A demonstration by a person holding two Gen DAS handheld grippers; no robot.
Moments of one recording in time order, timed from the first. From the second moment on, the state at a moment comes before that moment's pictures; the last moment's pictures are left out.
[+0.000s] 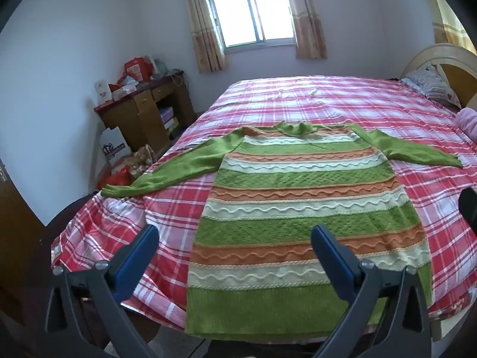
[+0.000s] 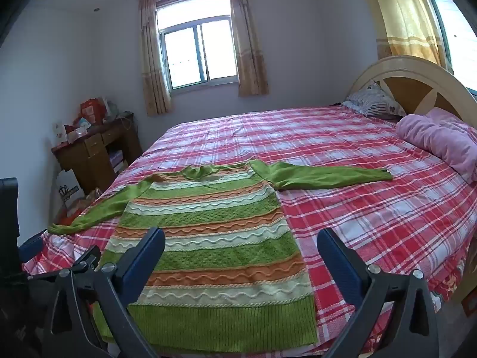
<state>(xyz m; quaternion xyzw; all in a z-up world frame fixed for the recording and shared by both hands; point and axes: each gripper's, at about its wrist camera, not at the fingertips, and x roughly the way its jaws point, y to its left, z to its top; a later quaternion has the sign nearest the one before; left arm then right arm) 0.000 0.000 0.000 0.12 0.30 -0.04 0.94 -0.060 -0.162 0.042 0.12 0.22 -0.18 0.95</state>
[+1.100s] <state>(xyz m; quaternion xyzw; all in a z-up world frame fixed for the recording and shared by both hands) -0.002 -0.002 -0.004 0.10 0.31 -0.06 0.94 -0.060 -0.166 0.036 0.13 0.23 -0.18 0.95</state>
